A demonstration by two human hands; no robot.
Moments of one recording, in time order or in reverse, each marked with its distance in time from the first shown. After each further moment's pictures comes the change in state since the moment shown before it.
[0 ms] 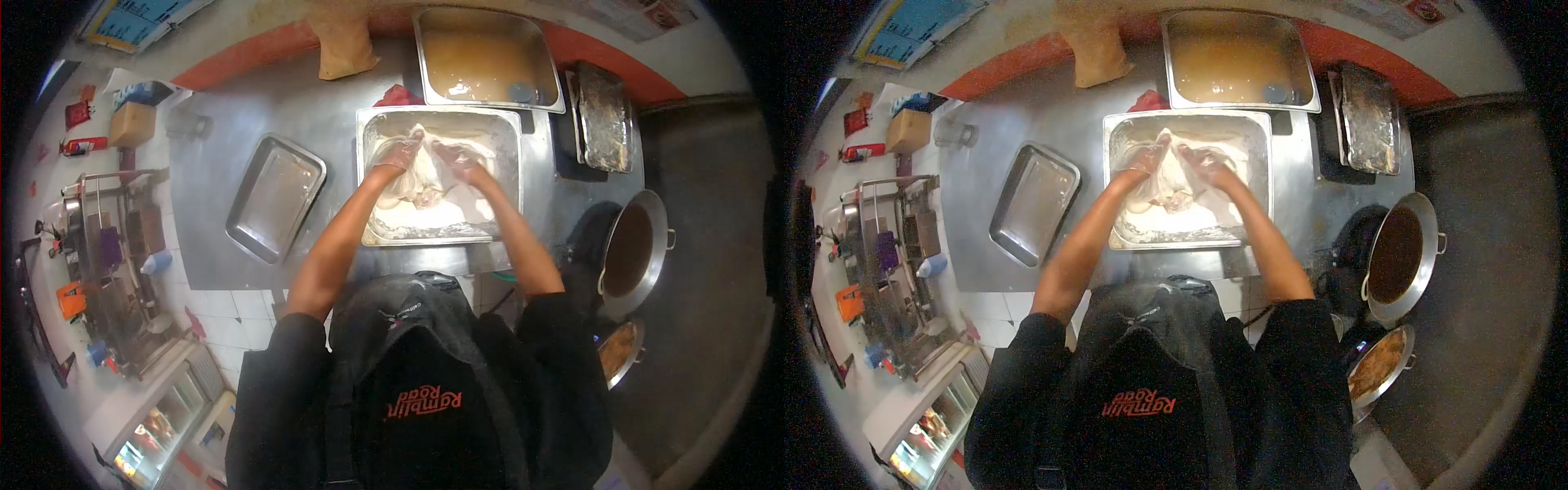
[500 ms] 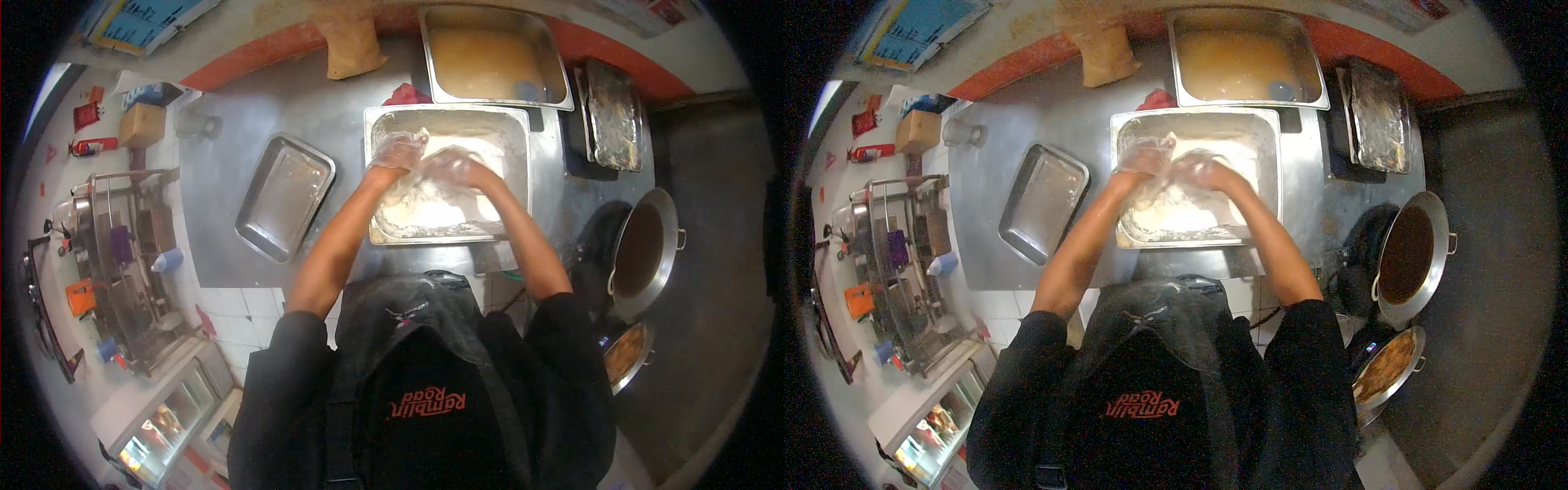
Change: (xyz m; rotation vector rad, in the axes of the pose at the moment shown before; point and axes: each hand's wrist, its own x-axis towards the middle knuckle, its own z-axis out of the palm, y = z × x) left_hand 0.014 -0.018 -0.020 0.598 -0.218 0.361; right_hand 0.003 -0.008 0.004 -0.113 -0.383 -0.331
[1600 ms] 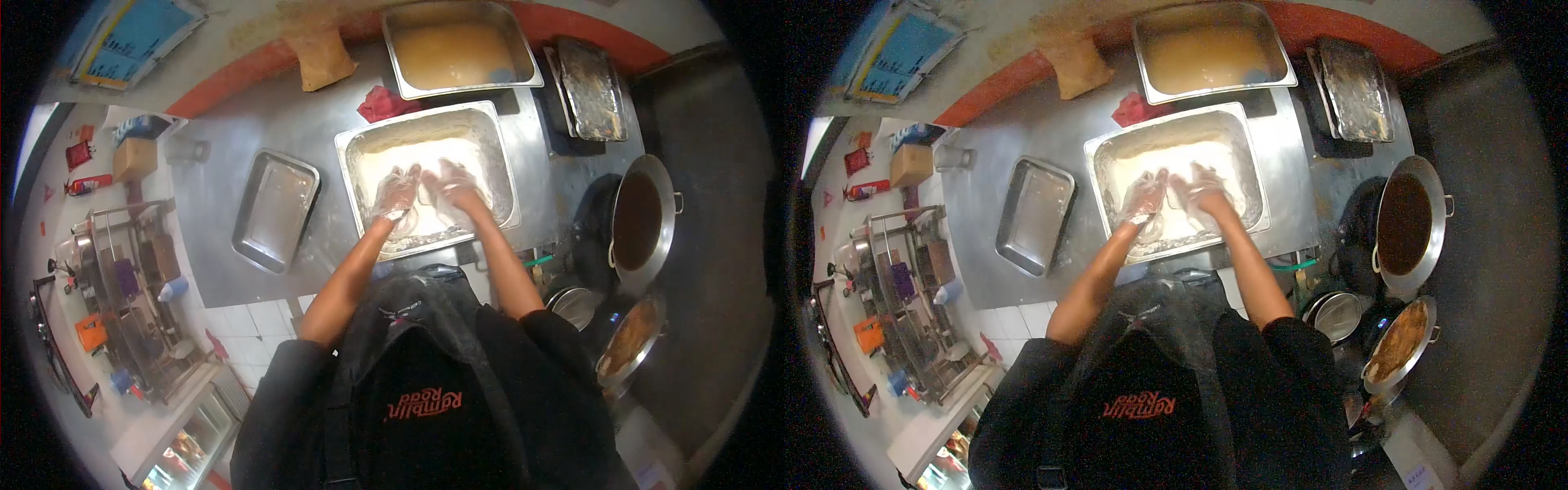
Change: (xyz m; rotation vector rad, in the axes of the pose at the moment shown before) left_hand -0.062 0.086 0.021 -0.324 0.038 -0.434; right_hand -0.054 -0.008 0.055 -0.223 0.482 0.525
